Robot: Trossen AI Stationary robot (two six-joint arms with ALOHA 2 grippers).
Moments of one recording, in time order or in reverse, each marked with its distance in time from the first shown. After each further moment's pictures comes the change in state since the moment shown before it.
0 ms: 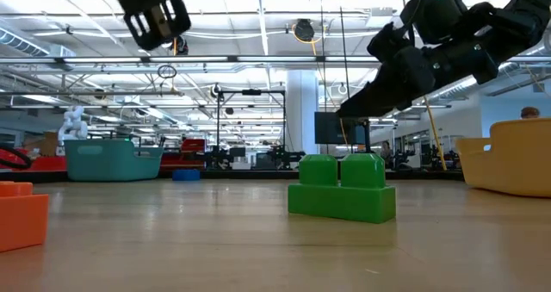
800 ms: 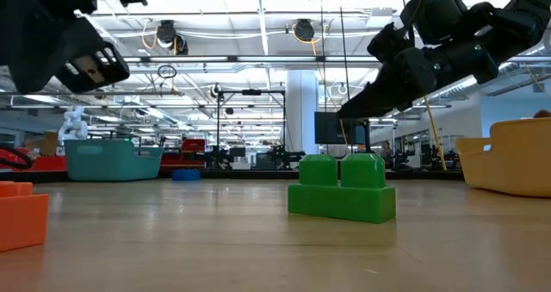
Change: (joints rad) left arm -0.055 0.027 0.000 -0.410 0.122 0.067; right arm 0.000 0.000 0.000 -0.007 -0.001 -0.012
